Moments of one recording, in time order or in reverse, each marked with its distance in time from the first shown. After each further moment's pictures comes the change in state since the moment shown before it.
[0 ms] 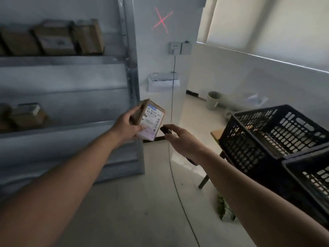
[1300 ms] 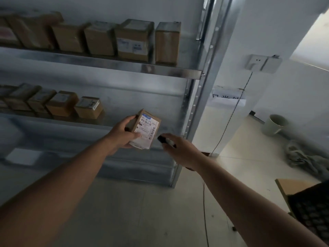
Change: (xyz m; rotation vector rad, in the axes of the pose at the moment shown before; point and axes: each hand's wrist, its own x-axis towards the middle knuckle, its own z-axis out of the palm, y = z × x) left_hand 0.075 -0.102 -0.214 -0.082 0.284 -0.327; right_hand 0.206 -0.121 0.138 -0.219 -0.337 -0.361
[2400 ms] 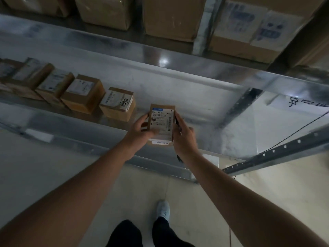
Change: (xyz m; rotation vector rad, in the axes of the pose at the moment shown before) left_hand 0.207 -0.092 -0.148 -0.206 0.013 -0.087; right_hand 0.334 -0.048 0.166 0.355 0.217 0.202
